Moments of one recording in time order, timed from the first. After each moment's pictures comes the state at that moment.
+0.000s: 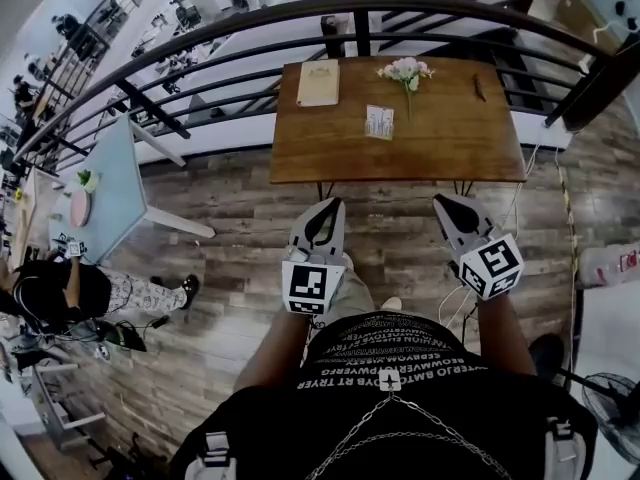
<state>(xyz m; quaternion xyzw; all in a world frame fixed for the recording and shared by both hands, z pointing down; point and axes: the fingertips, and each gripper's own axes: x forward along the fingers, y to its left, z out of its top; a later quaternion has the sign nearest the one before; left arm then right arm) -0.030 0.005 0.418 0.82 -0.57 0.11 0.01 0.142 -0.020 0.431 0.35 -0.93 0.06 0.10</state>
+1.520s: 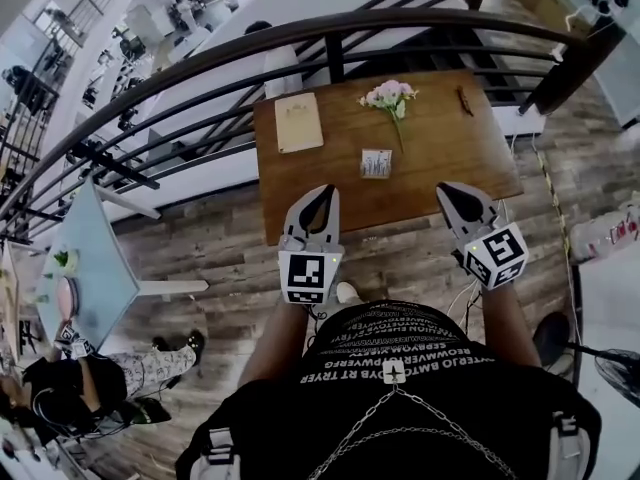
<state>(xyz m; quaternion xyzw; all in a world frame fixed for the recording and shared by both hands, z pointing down) -0.099 -0.201 0.408 0.86 -0.50 0.09 0.00 0.089 -0.188 0.408 0.44 -0.89 0.05 0.13</state>
